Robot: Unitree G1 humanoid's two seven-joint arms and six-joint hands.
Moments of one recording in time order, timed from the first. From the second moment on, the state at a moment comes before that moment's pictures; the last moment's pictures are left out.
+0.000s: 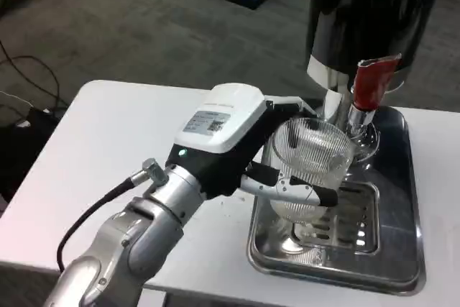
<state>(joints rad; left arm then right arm) -0.64 0.35 -0.30 0.28 0.72 -0.33 0.05 0.41 -0.26 -0.45 -0.94 -0.58 0.29 0.48</state>
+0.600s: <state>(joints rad) -0.70 0.35 -0.35 0.39 0.75 -0.34 0.05 0.45 -0.30 -0.49 -0.94 -0.51 0.32 0.47</state>
